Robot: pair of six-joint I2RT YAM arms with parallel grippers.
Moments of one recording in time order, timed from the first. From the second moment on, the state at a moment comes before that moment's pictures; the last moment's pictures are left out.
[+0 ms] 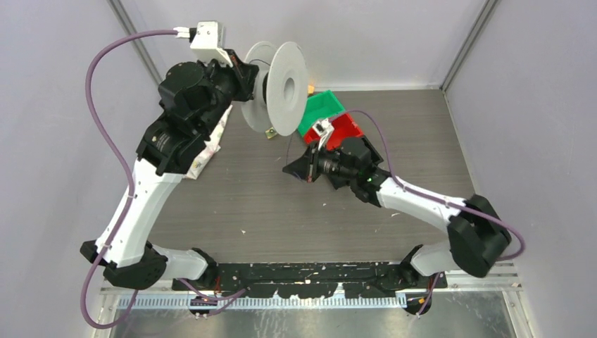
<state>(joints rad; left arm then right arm) -0.63 1.29 1.88 -0.51 -0.20 -0.24 0.69 1.44 0.83 0.55 -0.51 0.68</state>
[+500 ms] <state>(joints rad) -0.67 1.41 1.69 -0.52 -0.67 -0.14 0.97 1.26 1.15 -0.23 -0.31 0.19</state>
